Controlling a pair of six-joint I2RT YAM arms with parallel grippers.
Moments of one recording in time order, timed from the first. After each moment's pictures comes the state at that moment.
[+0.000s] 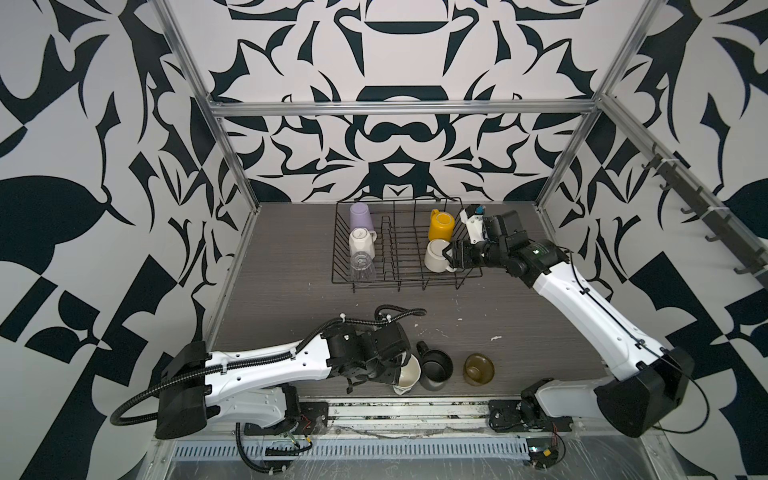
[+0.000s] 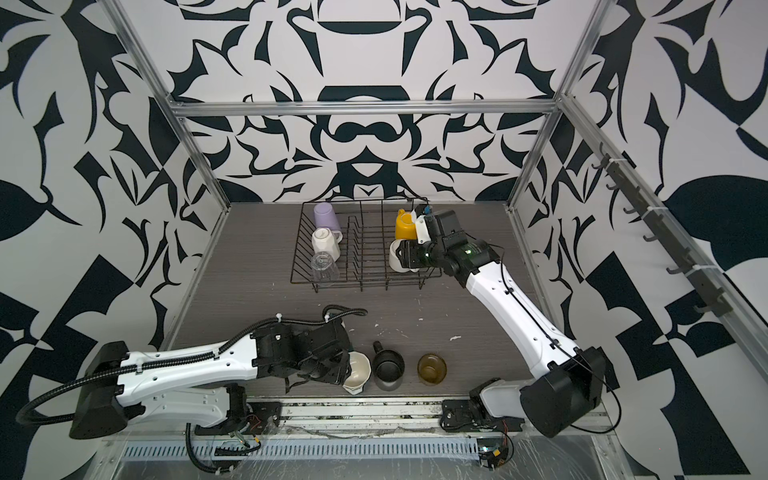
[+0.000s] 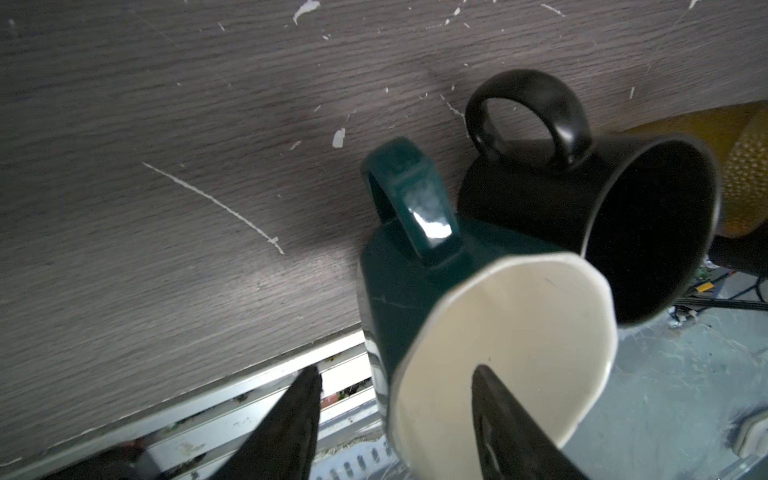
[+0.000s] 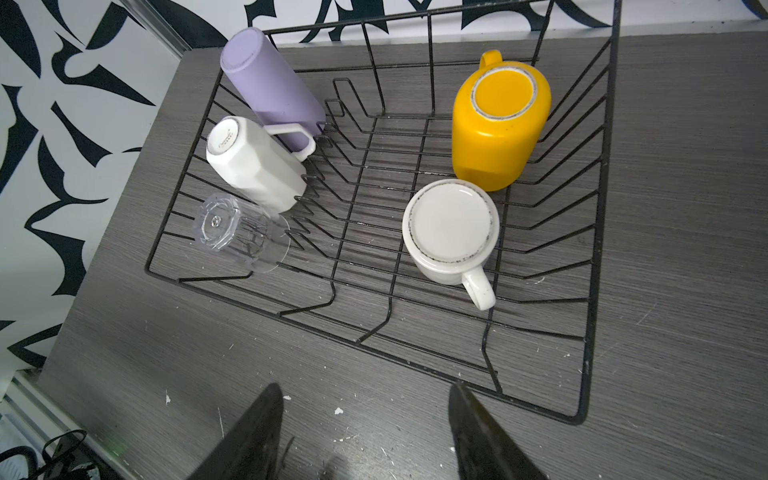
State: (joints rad) left arm -1.29 1.22 0.87 -0.85 -0.01 -1.03; right arm 0.43 1.33 1.31 -0.73 -0.16 0.31
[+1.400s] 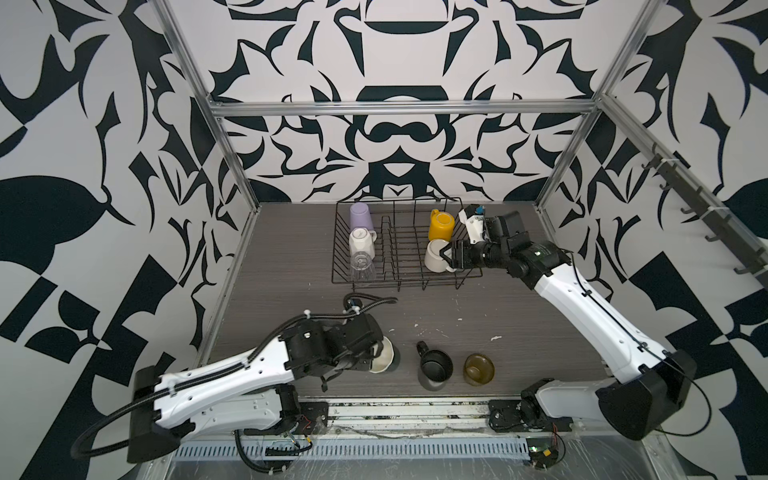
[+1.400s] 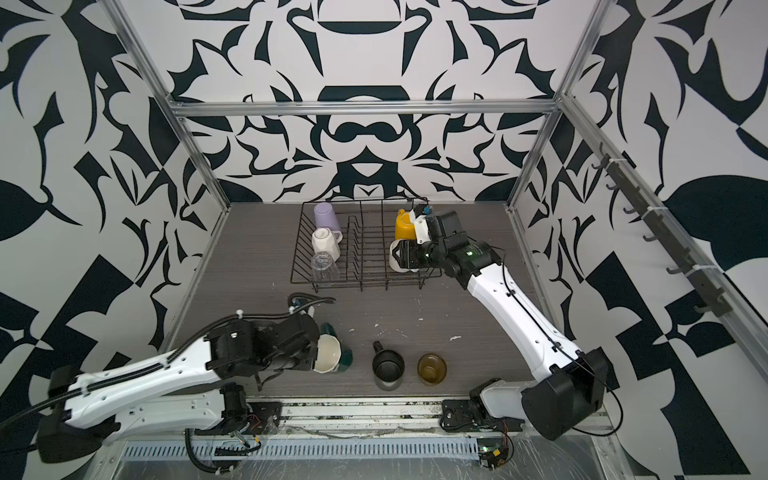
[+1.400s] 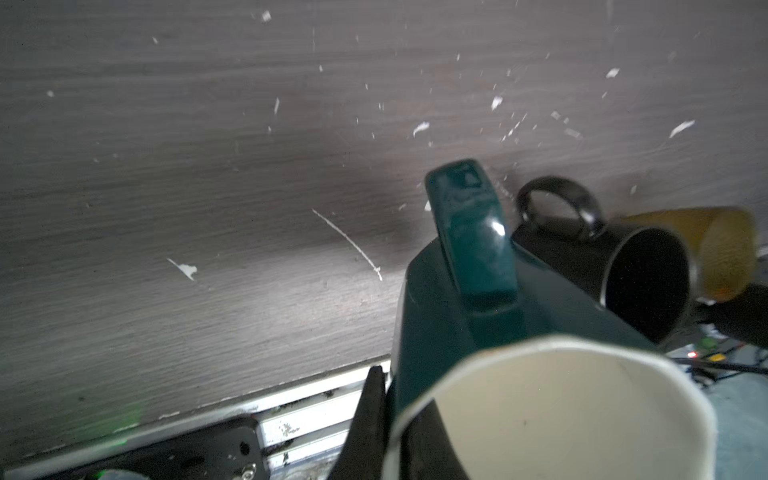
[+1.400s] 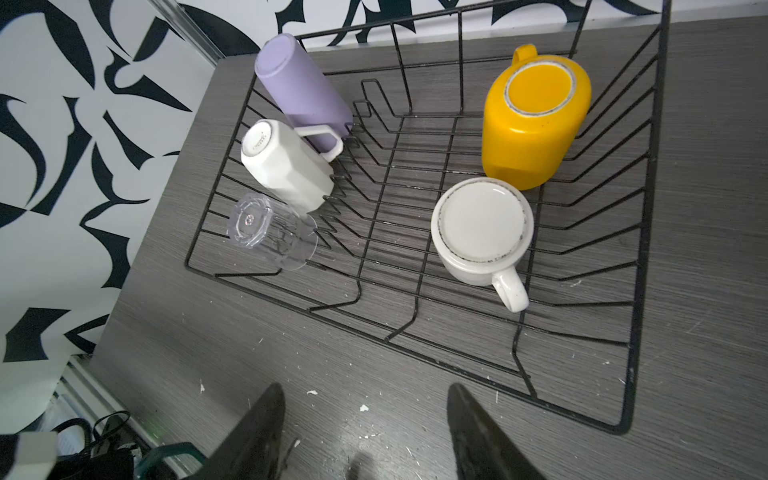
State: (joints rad) left arm -1.17 0.96 0.89 -1.04 -0.19 -1.00; right arm 0.43 1.31 1.30 -0.71 -0.24 0.34
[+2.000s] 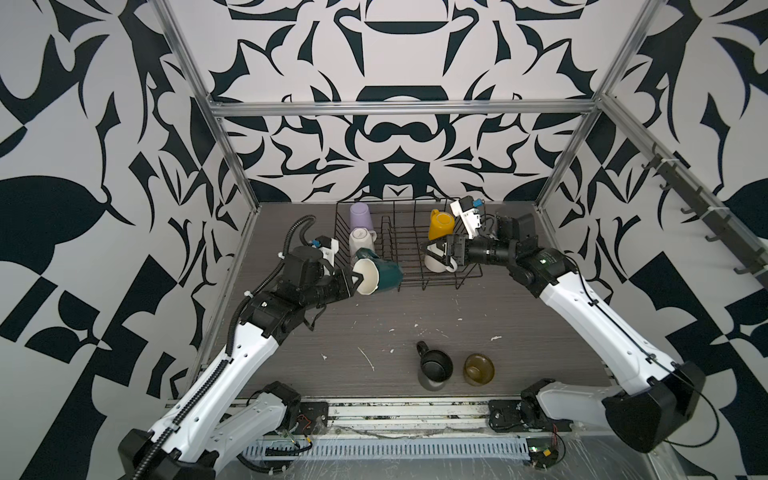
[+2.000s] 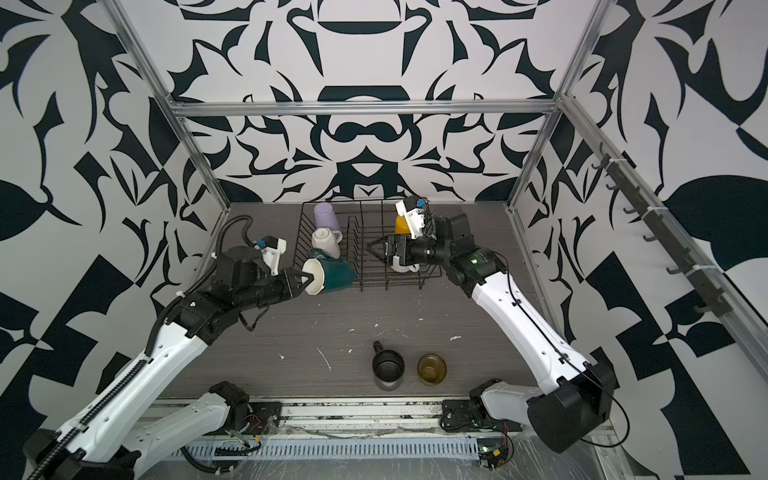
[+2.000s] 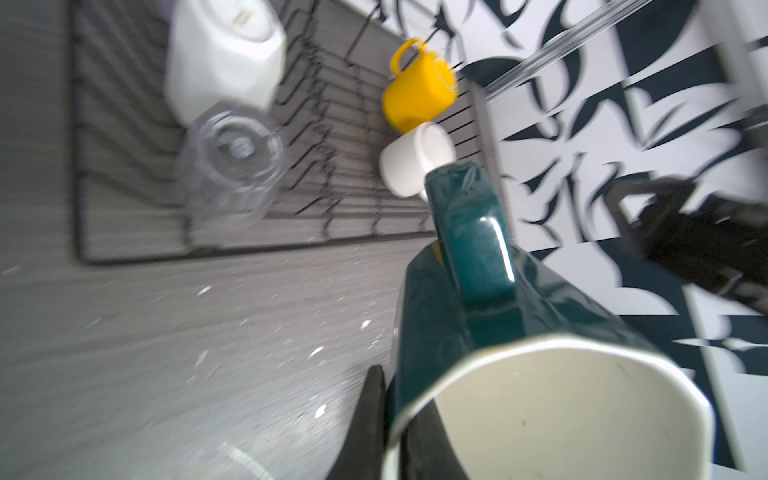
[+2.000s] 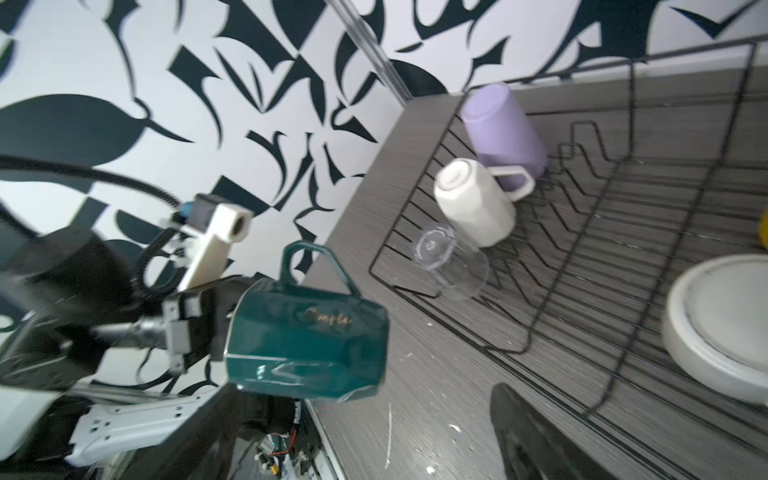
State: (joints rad) left arm -0.47 0.96 0.96 -0.54 0.34 -0.71; right arm 0.43 1.24 1.23 -0.39 -0.69 0.48
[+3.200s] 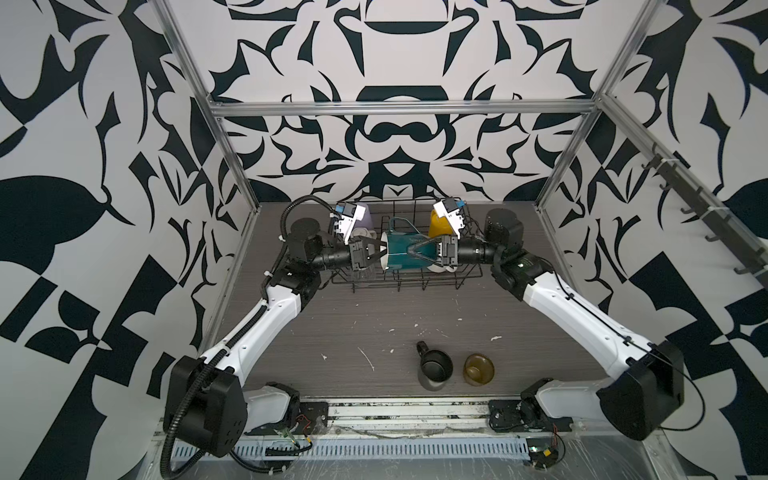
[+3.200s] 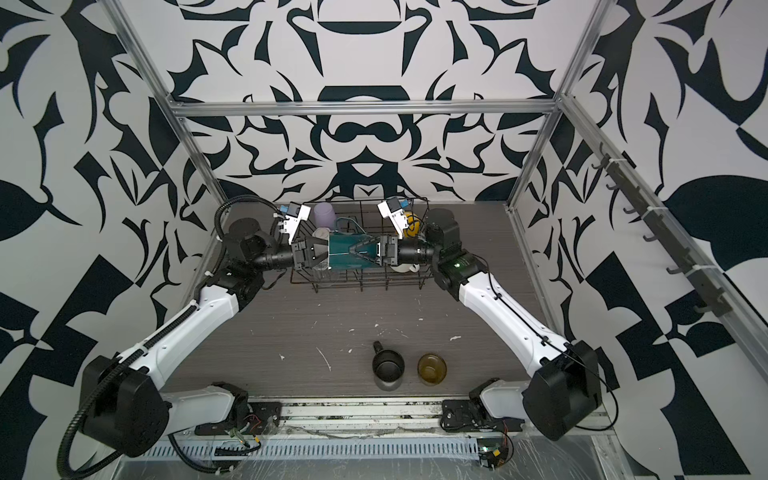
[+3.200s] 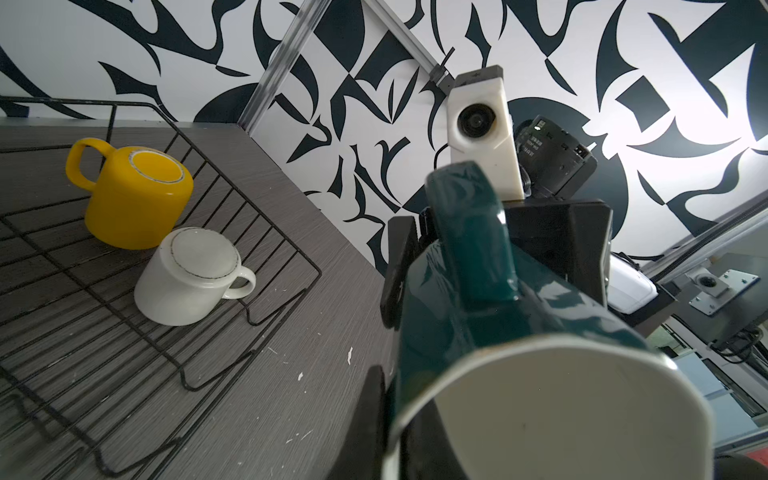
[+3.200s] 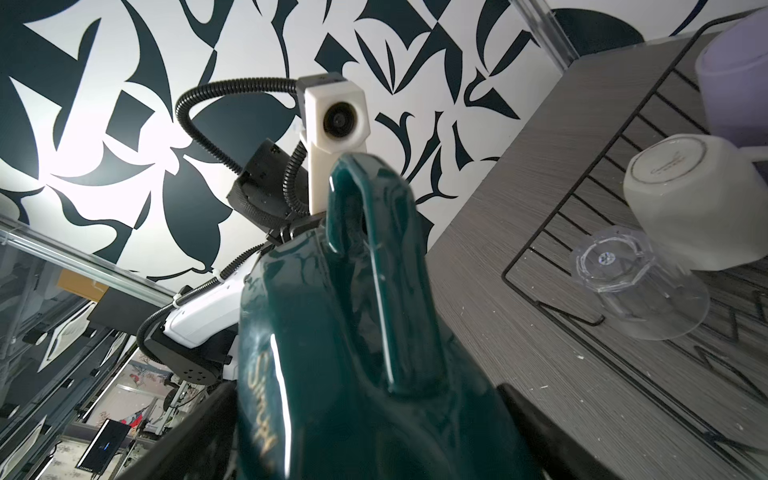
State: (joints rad) left arm -0.37 1.27 0.94 0.27 1.01 -0.67; right arm 0.48 1.32 1.12 0.04 -0.99 0.77
